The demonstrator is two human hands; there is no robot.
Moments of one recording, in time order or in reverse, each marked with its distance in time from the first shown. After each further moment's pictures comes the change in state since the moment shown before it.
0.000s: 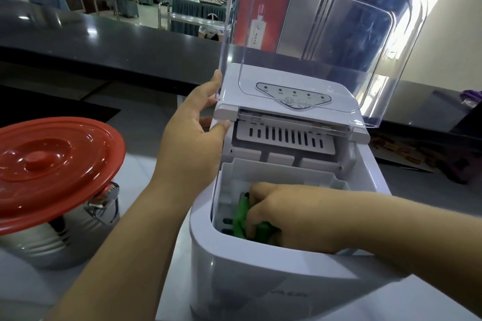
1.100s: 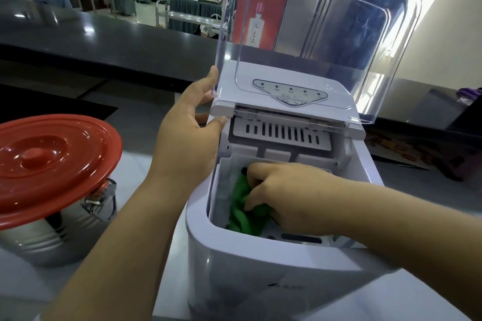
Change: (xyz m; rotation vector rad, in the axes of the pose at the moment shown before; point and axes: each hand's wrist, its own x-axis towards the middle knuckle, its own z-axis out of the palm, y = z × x) left_hand 0.001 -0.002 0.000 0.001 0.011 0.002; right_hand -0.002 0.002 -0.006 -0.266 0.187 0.000
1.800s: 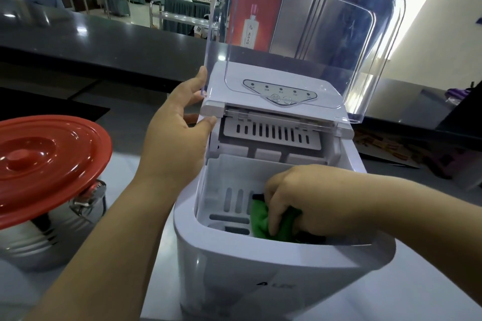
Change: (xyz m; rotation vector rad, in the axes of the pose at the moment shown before) left_hand 0.001 -0.003 0.000 0.027 0.005 0.012; right_hand -0.027 0.019 -0.005 0.162 -0.175 0.015
